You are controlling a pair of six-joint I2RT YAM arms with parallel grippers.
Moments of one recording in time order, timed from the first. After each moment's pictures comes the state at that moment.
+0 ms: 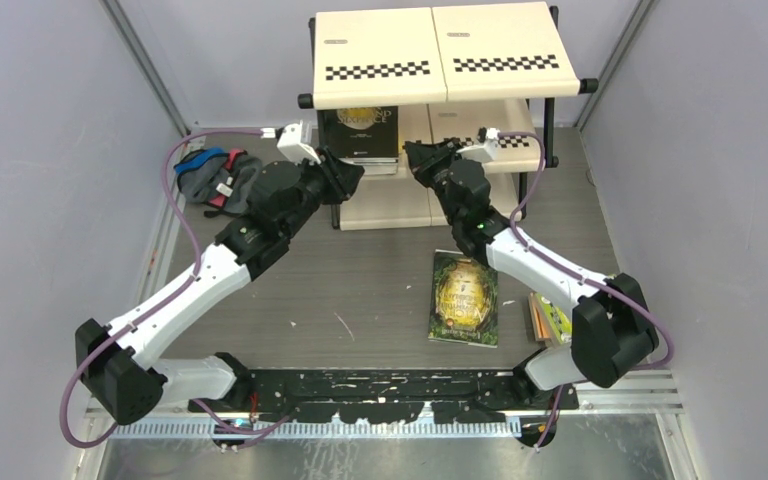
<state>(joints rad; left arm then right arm) -0.67 1.22 1.12 0.02 -0.18 -0.57 0.57 1.42 1.00 0.45 0.34 0.97</state>
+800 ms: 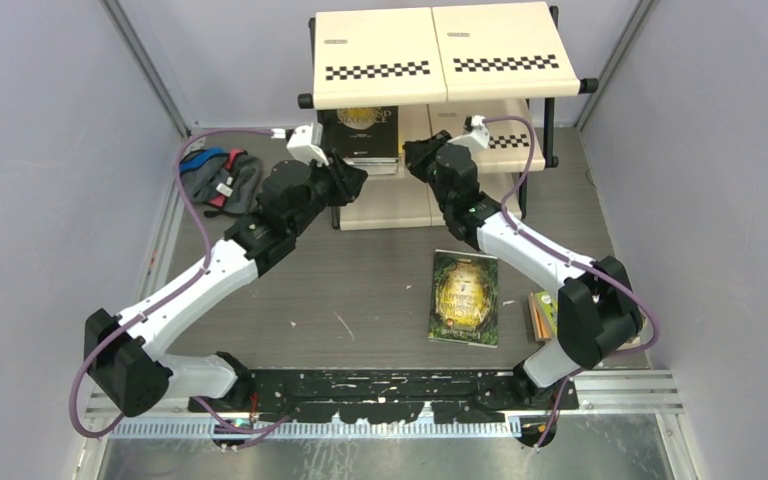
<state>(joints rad) -0.67 1.27 1.12 0.01 -0.18 -0.55 0.56 1.53 1.12 0.30 0.36 0.87</state>
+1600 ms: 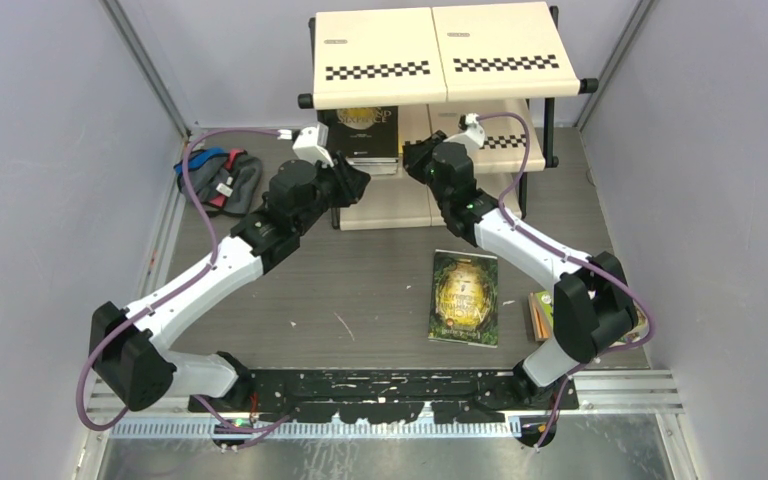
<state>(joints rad) -0.67 1.31 1.12 0.01 -0.17 -0.55 0.55 1.56 1.15 0.25 0.33 0.85</state>
